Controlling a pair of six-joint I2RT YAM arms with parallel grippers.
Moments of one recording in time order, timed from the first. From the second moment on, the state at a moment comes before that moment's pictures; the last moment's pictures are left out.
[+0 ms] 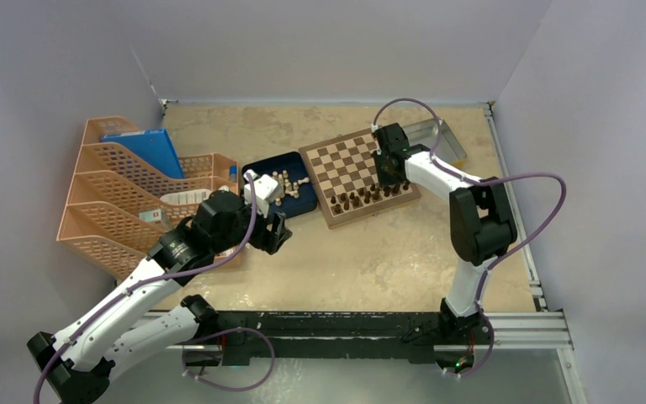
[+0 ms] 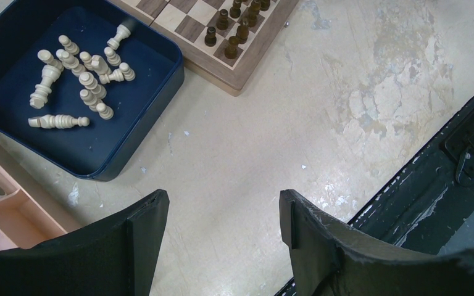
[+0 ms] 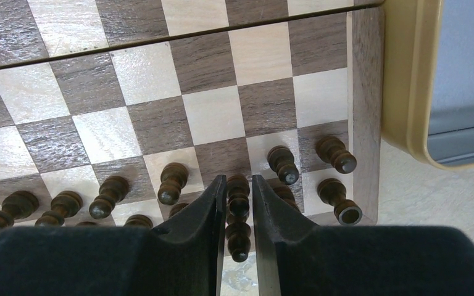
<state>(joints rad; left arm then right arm) -0.72 0.79 0.82 -0.54 0.05 -0.14 0.37 1.87 1.33 -0.50 0.16 0.13</state>
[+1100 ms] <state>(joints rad) -0.72 0.80 0.82 -0.54 0.05 -0.14 0.36 1.89 1.36 -0.47 0.13 0.13</state>
